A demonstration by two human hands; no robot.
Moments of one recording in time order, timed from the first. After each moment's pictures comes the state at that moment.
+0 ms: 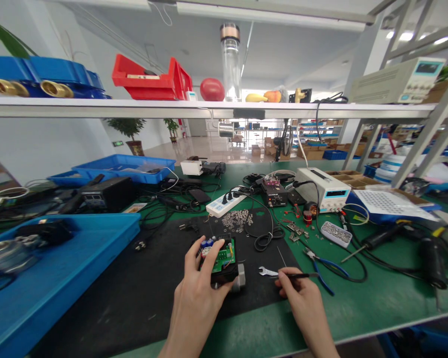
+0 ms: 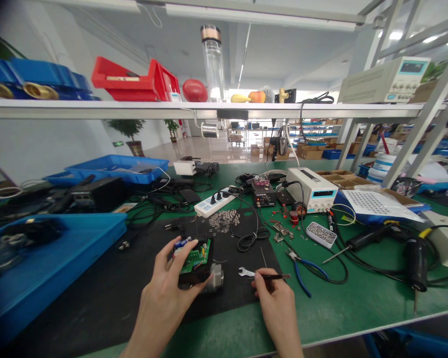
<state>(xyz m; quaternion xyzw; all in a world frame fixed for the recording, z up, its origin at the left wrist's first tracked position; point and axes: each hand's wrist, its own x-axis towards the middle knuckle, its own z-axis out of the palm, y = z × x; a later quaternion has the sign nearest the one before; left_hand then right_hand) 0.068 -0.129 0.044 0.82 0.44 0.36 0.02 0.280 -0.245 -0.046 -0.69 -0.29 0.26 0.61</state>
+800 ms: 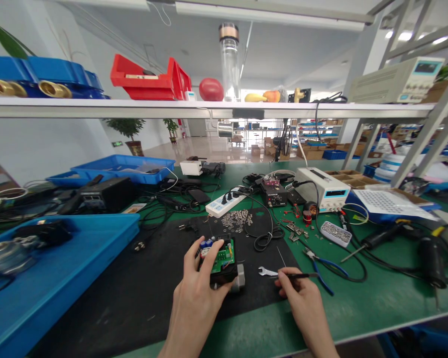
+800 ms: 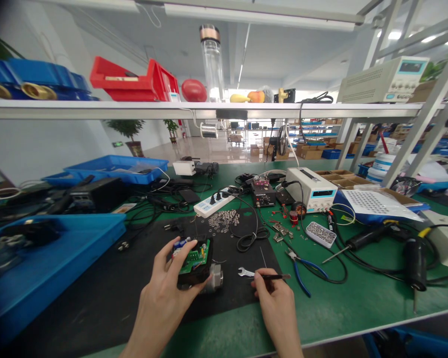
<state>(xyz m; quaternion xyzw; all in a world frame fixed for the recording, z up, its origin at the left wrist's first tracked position) 0.067 -0.127 0.044 0.83 0.43 0.36 0.01 0.281 -0.244 -0.045 -0.69 -0.29 0.27 0.61</state>
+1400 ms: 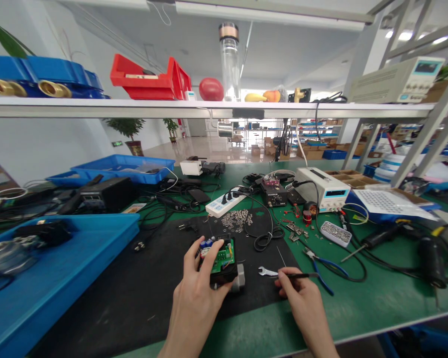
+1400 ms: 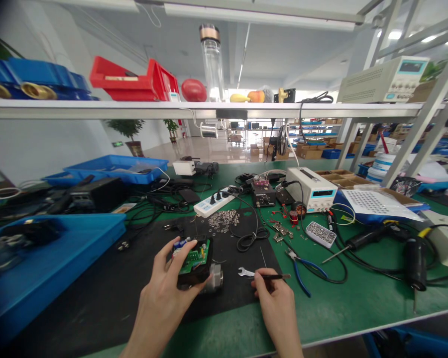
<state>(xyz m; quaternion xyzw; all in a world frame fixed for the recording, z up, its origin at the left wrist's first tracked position) 0.068 -0.128 0.043 0.82 0.43 0.36 0.02 0.281 -0.244 -0.044 -0.69 -0.28 0.26 0.61</state>
